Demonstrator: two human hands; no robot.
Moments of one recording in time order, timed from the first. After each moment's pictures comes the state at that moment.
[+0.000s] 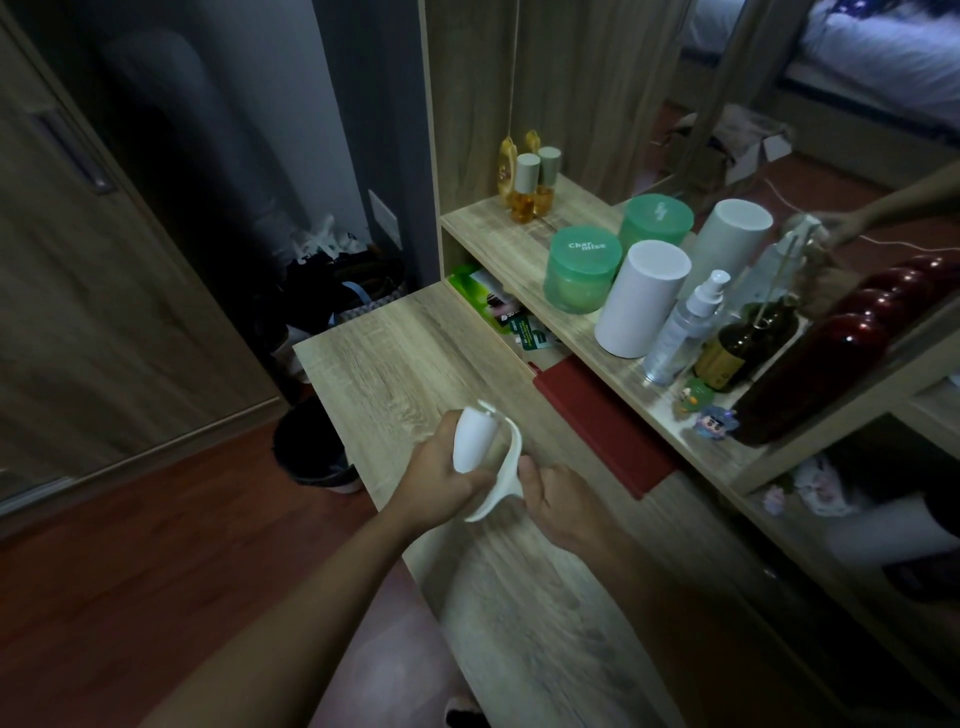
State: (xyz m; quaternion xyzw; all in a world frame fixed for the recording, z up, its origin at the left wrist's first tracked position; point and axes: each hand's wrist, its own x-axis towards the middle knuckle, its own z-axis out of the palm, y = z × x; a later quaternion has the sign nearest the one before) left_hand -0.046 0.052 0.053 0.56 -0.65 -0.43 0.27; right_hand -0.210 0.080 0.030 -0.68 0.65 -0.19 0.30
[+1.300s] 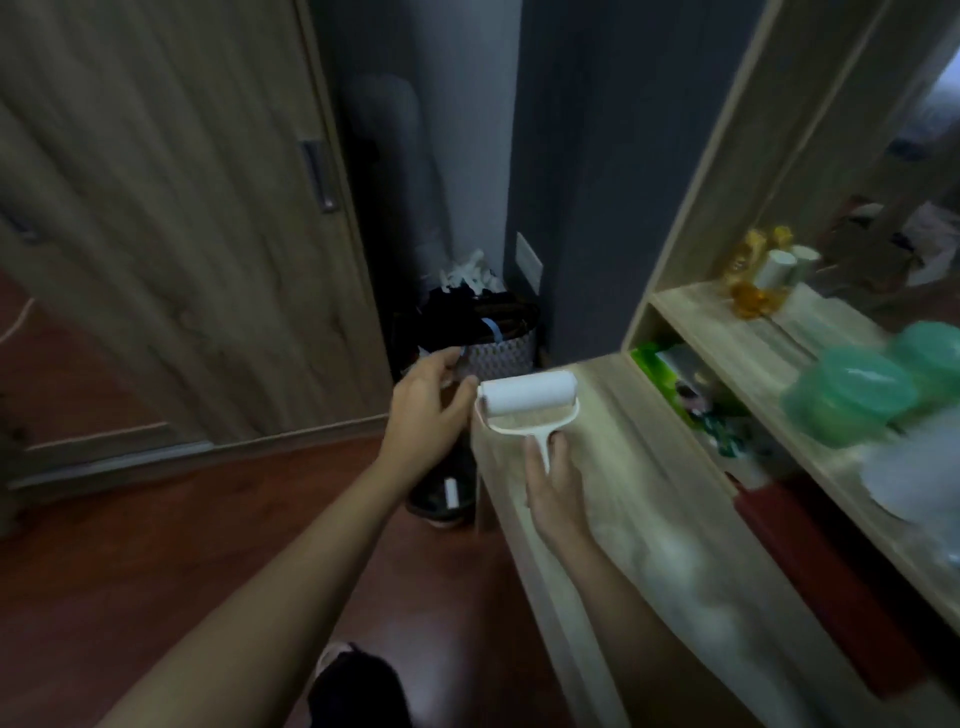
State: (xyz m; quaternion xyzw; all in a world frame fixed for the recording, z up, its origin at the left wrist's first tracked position) left_hand 0.189 -0.056 0.100 0.65 -0.61 -0.14 0.42; right_hand 0.034 -0.038 0.030 -0.53 0.62 -0.38 0.43
